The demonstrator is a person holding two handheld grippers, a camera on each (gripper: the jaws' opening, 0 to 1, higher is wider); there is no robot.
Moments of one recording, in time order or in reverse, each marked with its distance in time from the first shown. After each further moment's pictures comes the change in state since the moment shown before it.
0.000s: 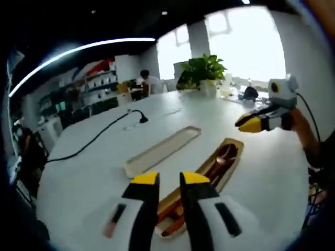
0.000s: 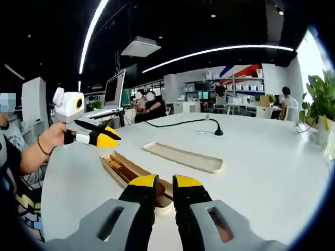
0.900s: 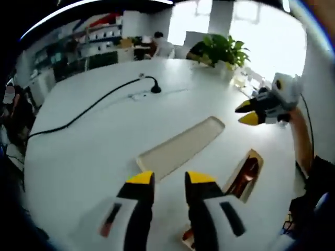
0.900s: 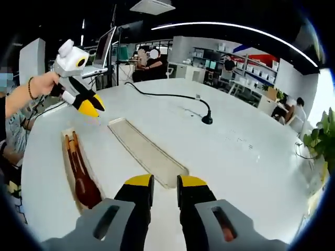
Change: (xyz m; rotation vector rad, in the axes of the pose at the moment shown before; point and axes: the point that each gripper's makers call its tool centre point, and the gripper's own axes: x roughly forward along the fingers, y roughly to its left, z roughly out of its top) left arm 0.055 0.058 -0.012 -0.374 0.319 -0.130; right arm 0.077 -0.080 -0.007 -0.143 0.392 0.033
